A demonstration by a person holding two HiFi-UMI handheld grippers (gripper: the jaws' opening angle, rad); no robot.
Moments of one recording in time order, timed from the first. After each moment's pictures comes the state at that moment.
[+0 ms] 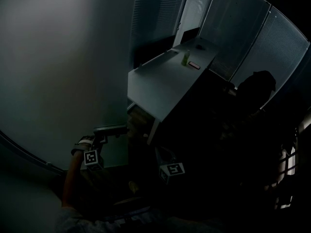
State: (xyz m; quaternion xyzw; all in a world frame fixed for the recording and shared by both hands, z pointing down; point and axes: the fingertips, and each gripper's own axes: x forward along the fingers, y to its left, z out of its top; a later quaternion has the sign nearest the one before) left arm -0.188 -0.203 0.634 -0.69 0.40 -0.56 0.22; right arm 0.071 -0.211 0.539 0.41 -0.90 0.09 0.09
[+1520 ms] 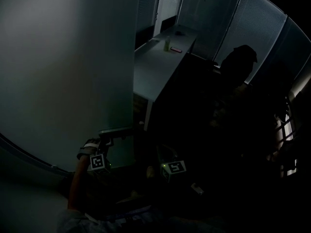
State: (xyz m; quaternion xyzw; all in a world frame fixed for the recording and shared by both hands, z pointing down) left arm -0.146 -0.080 0.628 -0.72 0.34 -0.54 0.28; right arm 0.085 -0.058 0.538 0.49 -0.86 0.09 0.08
